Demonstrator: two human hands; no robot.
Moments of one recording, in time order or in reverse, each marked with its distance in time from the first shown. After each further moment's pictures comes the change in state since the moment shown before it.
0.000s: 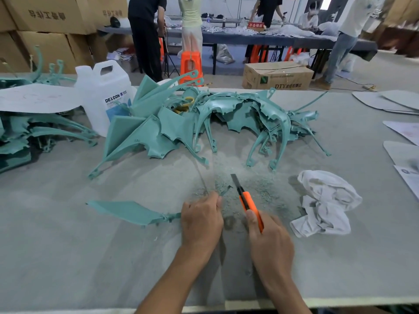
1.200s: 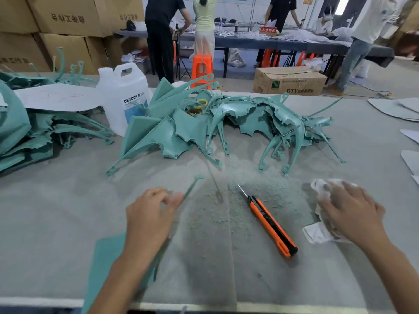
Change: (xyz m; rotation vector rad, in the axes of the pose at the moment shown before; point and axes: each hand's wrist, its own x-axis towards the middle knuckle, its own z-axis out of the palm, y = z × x) left_hand -0.004 -0.108 -0.091 -0.249 -0.062 -0.238; right_hand 0.117 0.065 -0.093 -0.453 -0.144 -0.070
